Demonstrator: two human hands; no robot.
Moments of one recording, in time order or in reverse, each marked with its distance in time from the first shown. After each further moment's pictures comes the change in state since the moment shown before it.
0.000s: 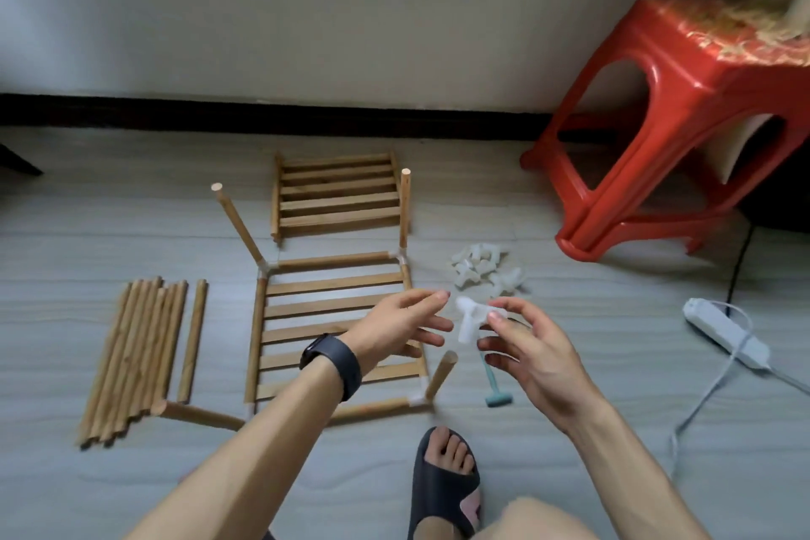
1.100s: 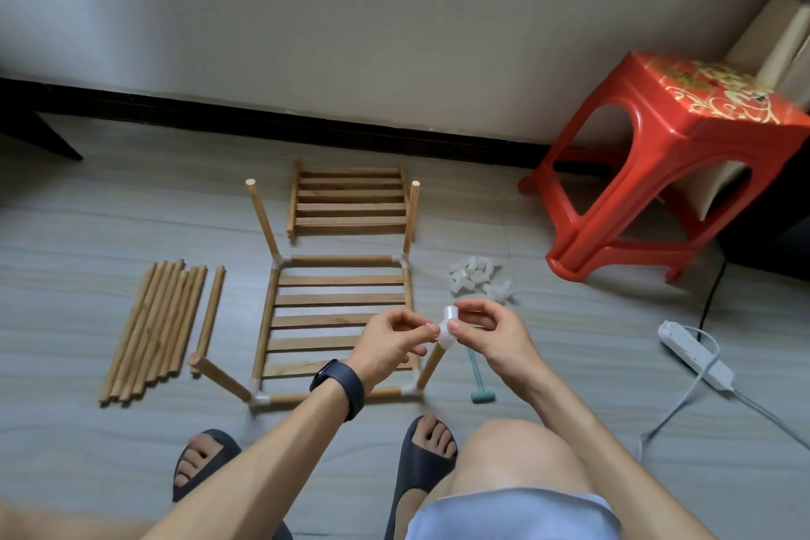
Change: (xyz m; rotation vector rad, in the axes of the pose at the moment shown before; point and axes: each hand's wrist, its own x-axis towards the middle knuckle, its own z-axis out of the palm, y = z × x) left_hand -0.045 -0.033 0.026 -0.113 0.272 0.141; right_hand 0.009 0.012 0.010 -0.356 -0.025 -0.065
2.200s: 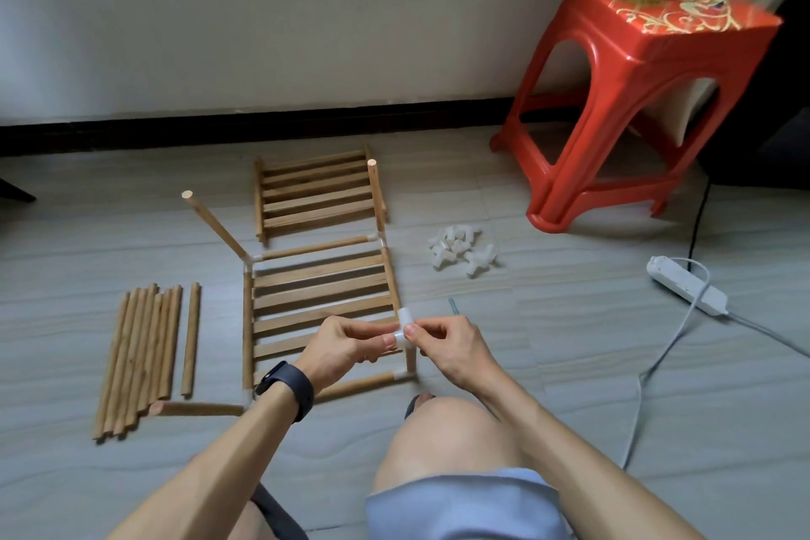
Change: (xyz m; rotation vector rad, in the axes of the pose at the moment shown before) left_hand 0.007 -0.018 -0.023 0.242 -0.152 -0.058; right_hand -0.017 0.034 0.018 -0.281 -0.021 -0.065
